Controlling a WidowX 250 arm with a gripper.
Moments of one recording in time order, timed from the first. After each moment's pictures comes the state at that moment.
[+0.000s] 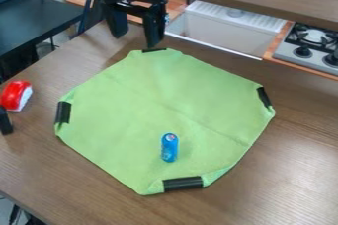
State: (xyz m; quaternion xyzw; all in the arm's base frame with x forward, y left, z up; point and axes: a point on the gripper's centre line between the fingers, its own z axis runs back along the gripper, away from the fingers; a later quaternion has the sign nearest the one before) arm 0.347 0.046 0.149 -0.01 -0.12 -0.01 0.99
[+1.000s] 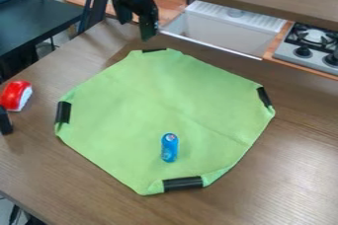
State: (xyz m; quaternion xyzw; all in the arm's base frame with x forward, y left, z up) arm 0.431 0.109 0.110 0.09 -0.18 -0.12 0.97
